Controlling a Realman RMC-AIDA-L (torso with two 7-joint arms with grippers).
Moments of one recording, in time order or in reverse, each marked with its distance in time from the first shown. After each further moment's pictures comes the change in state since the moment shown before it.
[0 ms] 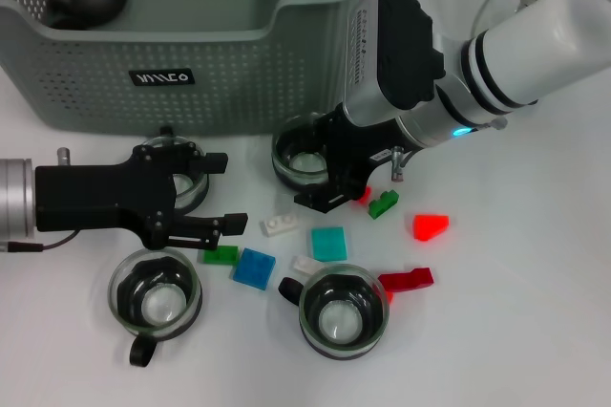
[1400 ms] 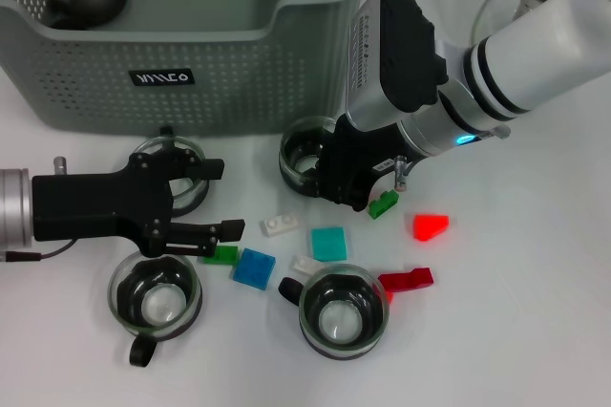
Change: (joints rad) left arm 0.021 -0.005 0.000 -0.001 -0.006 -0.003 0.014; right arm -0.002 -0.003 -0.004 -0.001 0.002 -0.041 0.026
